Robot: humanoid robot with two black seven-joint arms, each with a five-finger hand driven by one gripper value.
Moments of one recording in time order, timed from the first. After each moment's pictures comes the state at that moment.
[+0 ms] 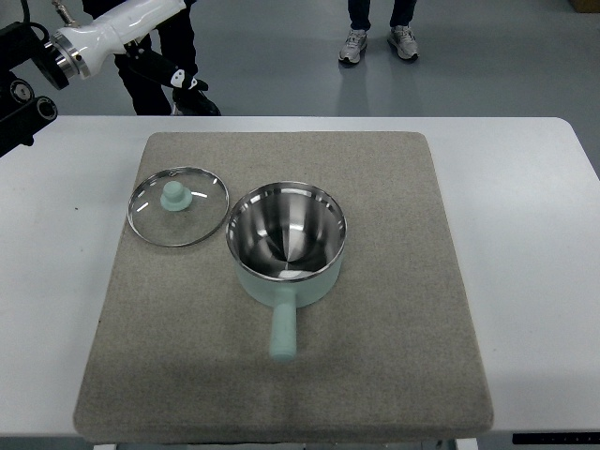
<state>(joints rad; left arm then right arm) -1.20 0.57 -0.21 -0.78 1.07 0.13 -0.61 0.02 0.00 -0.05 0.19 0.05 -0.06 0.10</state>
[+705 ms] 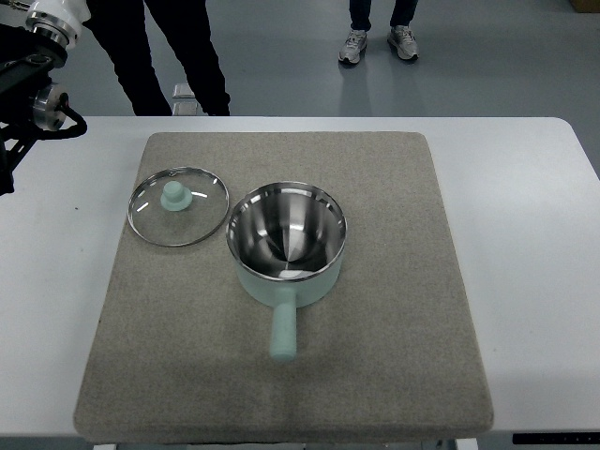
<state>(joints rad) -1.22 0.43 -0.24 -0.53 0.07 0.02 -0.61 0.02 0.00 -0.05 0.19 0.05 -0.06 0.10</state>
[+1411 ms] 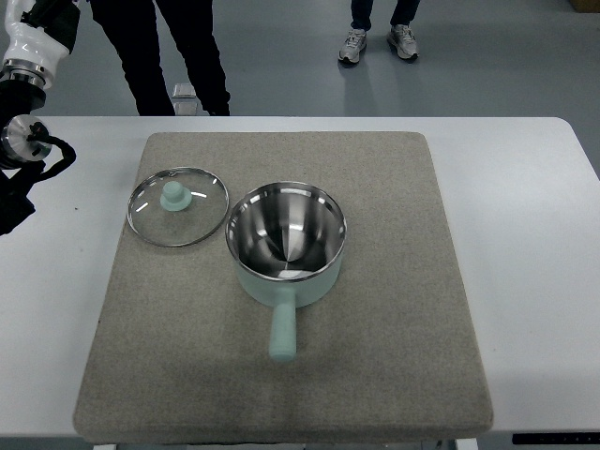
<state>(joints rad) -1.04 0.35 -0.59 -0.36 -0.09 -0.41 -0.59 0.02 0.00 -0.05 0.19 0.05 -0.06 0.10</state>
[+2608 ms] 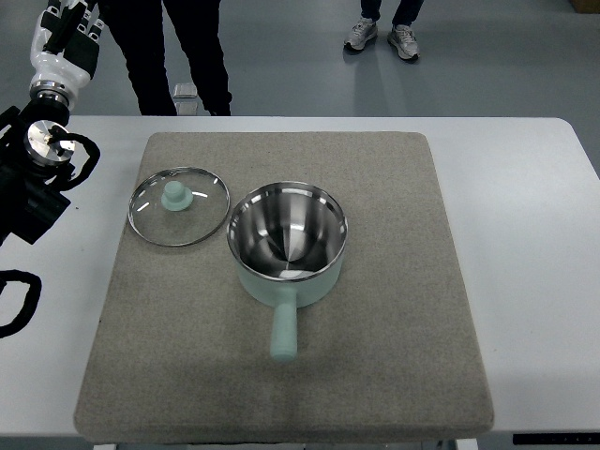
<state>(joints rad) -1.06 0.22 -0.75 -0.19 -0.21 -0.35 -0.38 0.03 0.00 -0.04 0.20 0.05 -0.06 0.10</state>
